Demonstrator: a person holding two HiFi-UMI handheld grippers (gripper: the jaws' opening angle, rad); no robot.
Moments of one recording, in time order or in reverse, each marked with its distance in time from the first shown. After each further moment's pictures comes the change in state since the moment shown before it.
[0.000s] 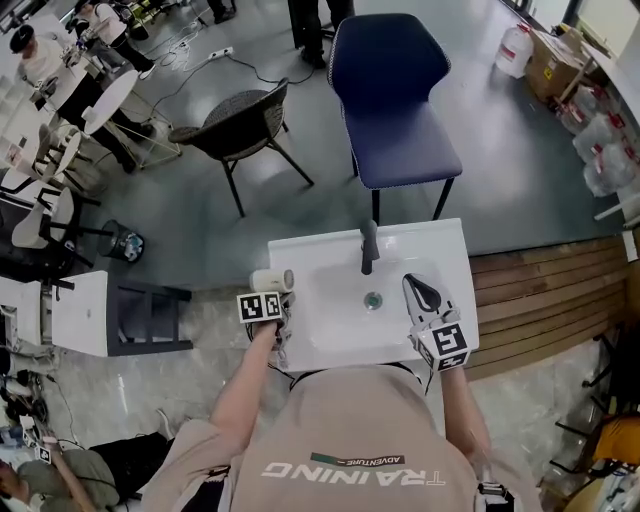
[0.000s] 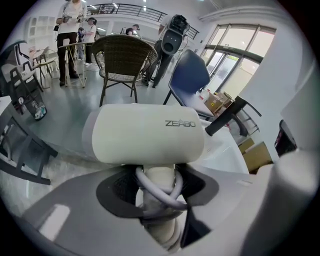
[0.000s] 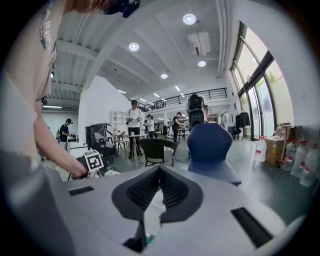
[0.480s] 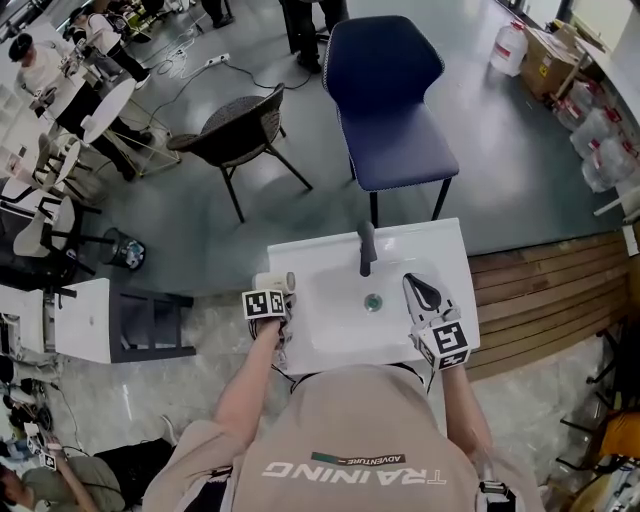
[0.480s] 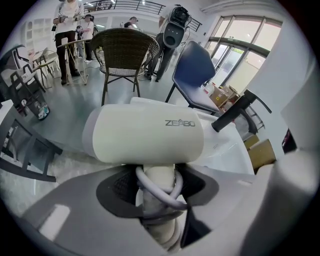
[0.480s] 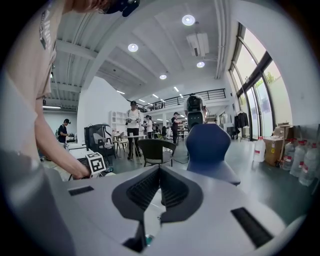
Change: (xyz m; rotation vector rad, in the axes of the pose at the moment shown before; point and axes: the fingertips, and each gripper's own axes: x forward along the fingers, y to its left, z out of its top) left arm 0.014 0.005 -0.003 -0.003 0.066 0.047; right arm -0.003 -0.005 -0.001 0.005 -0.009 -0.013
